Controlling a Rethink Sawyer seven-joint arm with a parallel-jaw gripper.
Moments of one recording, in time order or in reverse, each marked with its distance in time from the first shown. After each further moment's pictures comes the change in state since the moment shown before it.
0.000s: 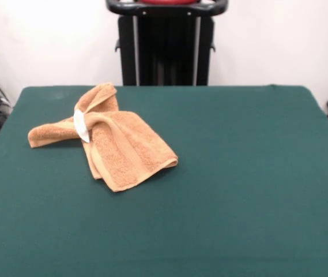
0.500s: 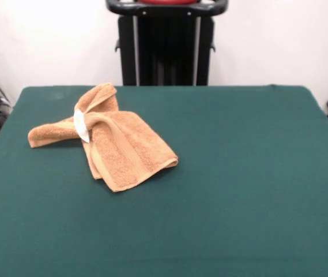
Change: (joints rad) arm -0.122 -0.057 0.204 0.119 0.000 -0.227 0.000
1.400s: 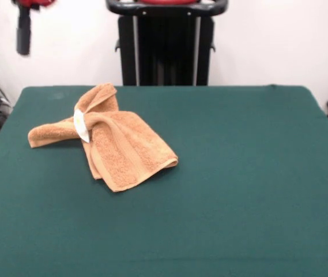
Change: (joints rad) arm -0.264 0.100 0.356 0.209 -0.202 -0.337 0.000
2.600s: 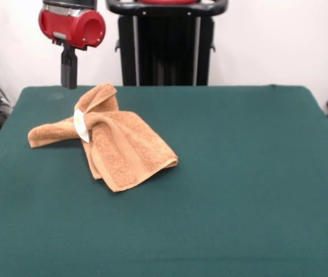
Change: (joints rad) arm -0.063 0.041 0.146 0.082 -0.177 -0.074 0.000
